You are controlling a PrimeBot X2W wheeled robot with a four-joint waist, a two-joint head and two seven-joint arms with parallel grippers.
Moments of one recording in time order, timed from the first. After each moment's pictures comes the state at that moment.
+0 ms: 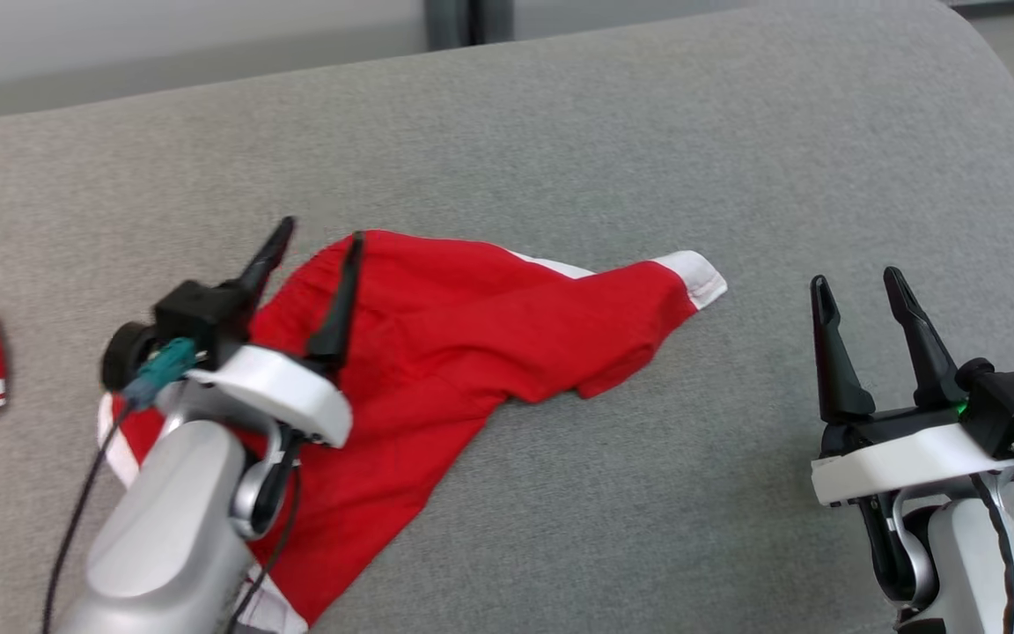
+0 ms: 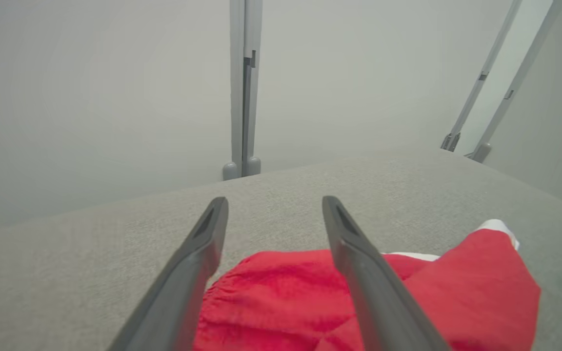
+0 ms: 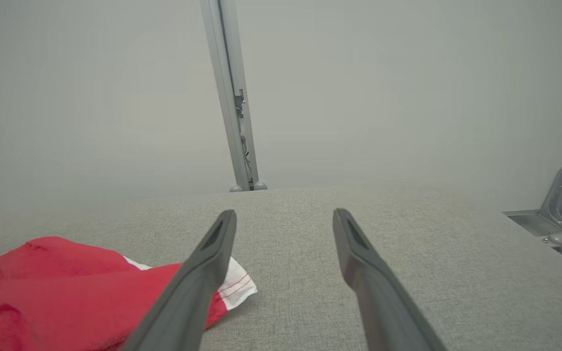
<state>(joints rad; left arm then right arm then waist) -0.52 0.19 -0.39 0.45 -0.42 -0.02 -0.23 -0.27 -0.05 0.05 0.23 0.20 0.13 -0.26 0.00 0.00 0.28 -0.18</state>
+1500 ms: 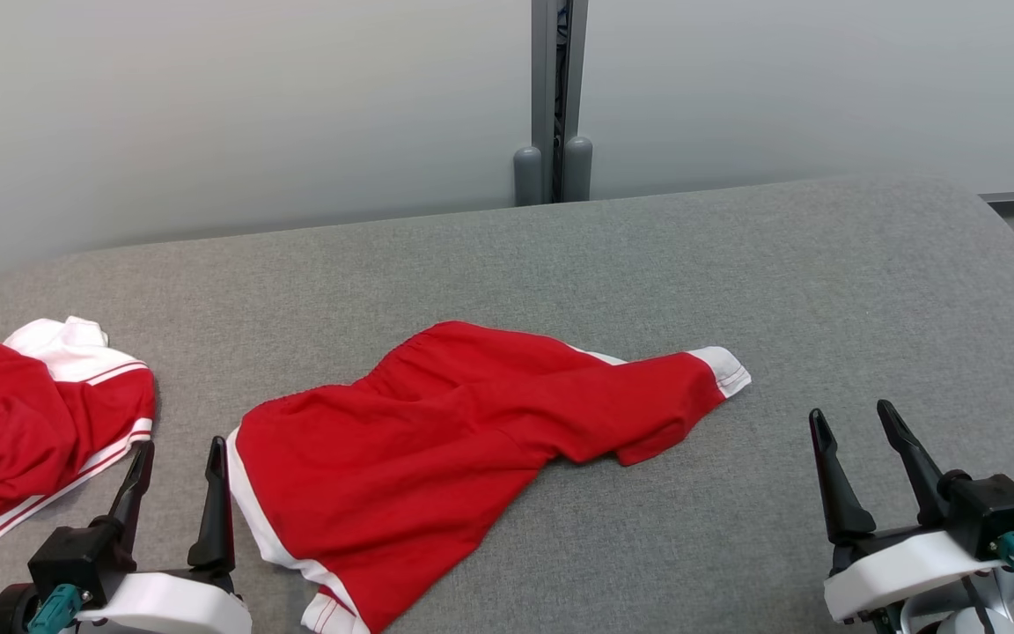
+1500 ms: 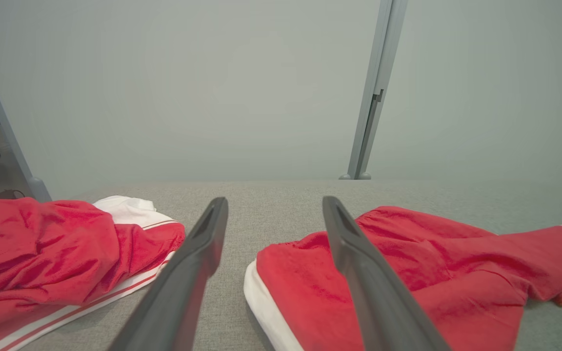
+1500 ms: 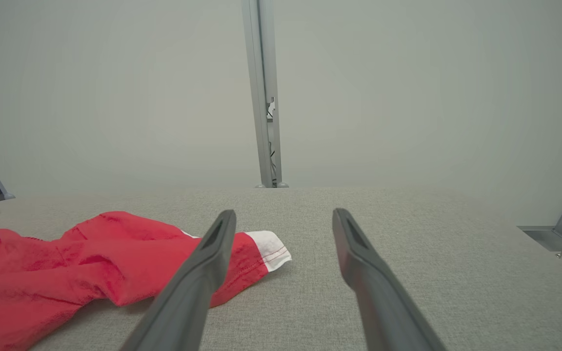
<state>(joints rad) 0.00 0.24 -0.13 0.21 -0.39 0.09 -0.26 -0.09 -0.09 0.06 0.29 0.18 0.13 -0.26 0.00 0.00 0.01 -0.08</state>
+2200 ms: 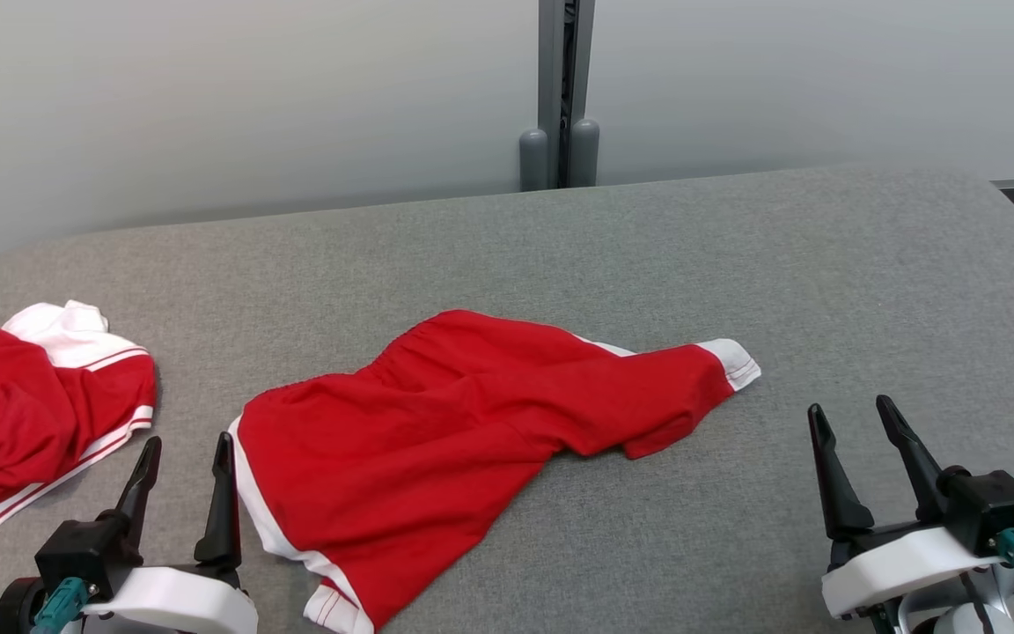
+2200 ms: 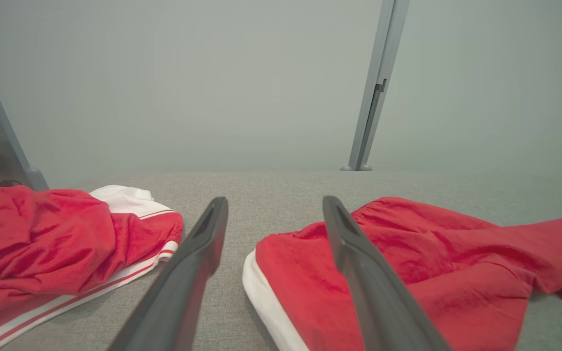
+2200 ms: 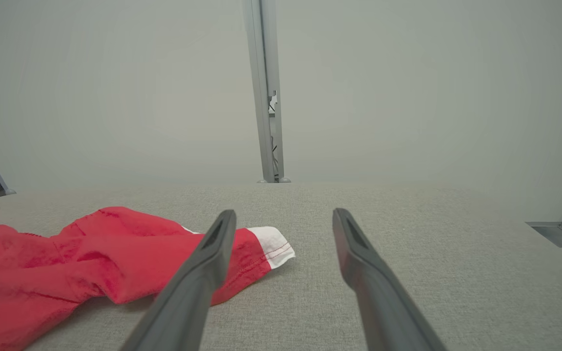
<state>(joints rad) -0.01 0.24 -0.15 0.20 -0.40 0.10 -0.25 -0.10 -0.09 0.06 0.28 0.18 0.13 -0.26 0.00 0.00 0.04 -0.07</state>
